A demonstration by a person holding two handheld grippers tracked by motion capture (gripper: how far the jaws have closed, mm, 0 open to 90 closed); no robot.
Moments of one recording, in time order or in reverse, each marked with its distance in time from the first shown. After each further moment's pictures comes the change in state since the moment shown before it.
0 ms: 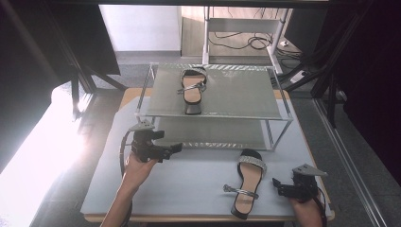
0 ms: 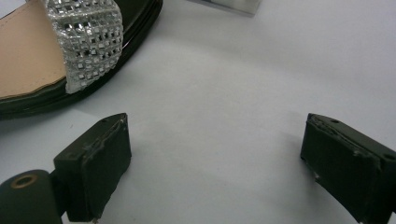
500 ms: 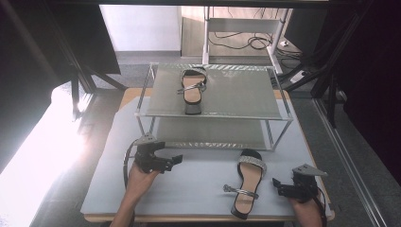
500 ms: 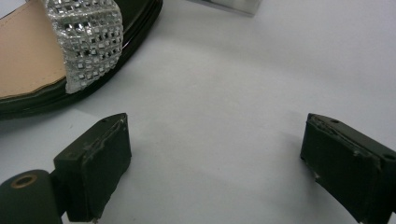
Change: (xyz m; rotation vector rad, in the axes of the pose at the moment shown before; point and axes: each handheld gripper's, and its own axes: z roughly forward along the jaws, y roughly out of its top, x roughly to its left) left arm 0.006 -0.042 0.017 0.031 0.026 0.014; right arm 0.000 0.000 0.000 0.000 0.000 0.001
